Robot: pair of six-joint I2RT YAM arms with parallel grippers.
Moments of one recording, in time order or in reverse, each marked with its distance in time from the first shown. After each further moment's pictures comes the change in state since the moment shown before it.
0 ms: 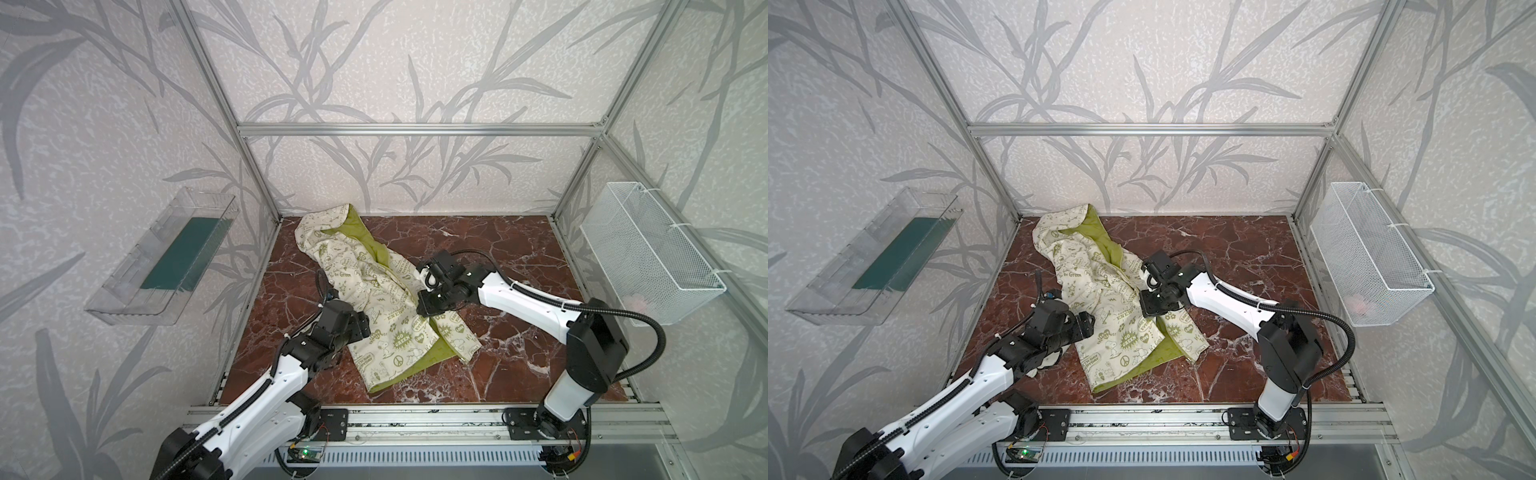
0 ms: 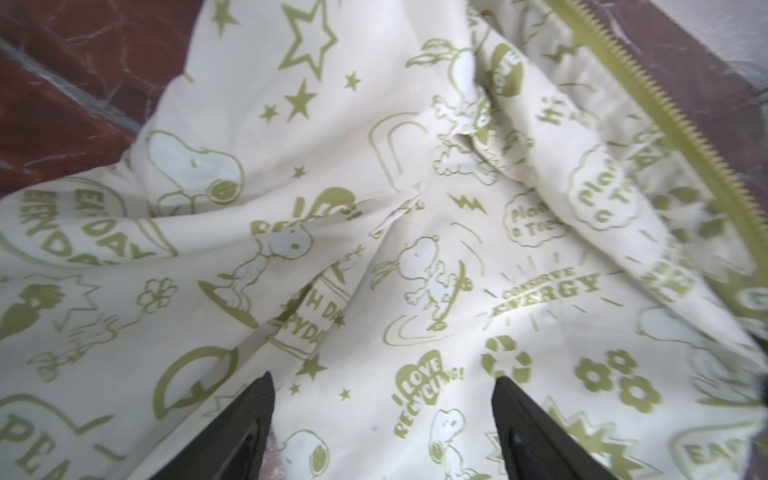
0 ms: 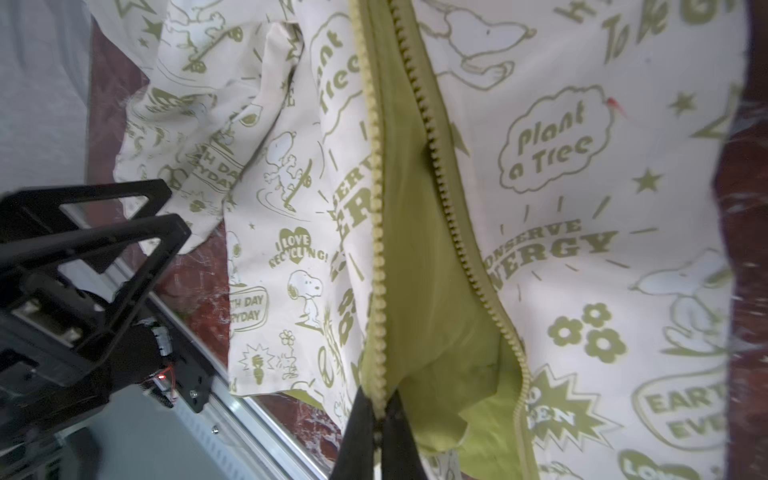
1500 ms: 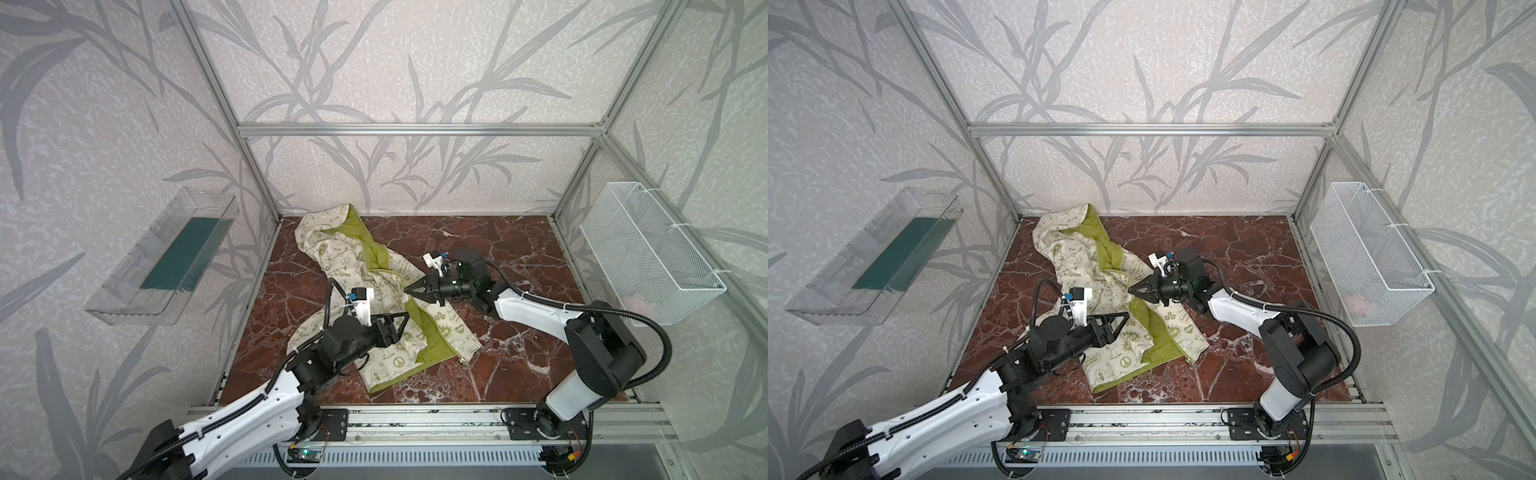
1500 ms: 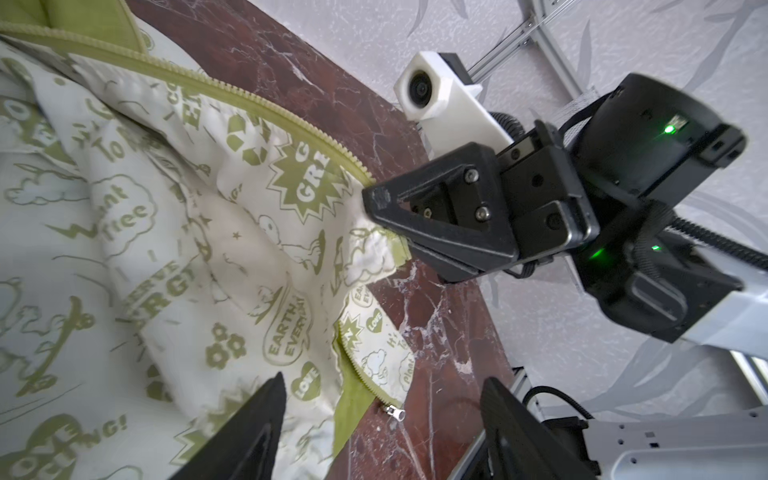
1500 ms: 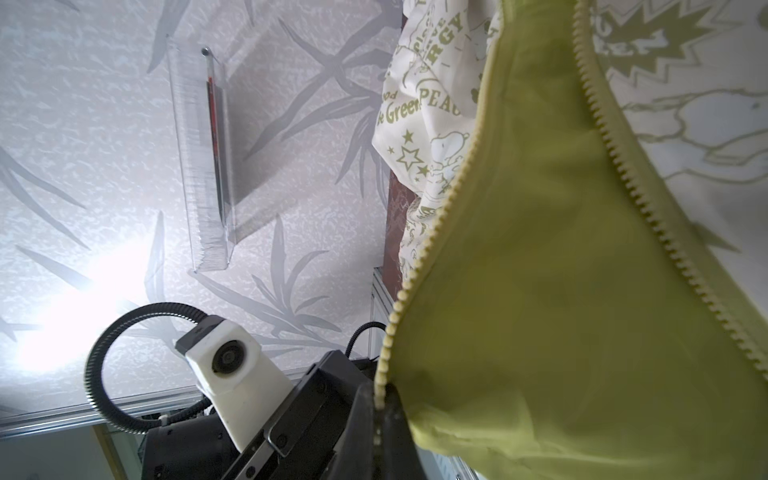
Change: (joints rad) left arm -0.314 -0.062 -0.091 0.551 0.101 -0.174; right arm -0.147 -0.071 -0.350 0.993 -0.444 0.687
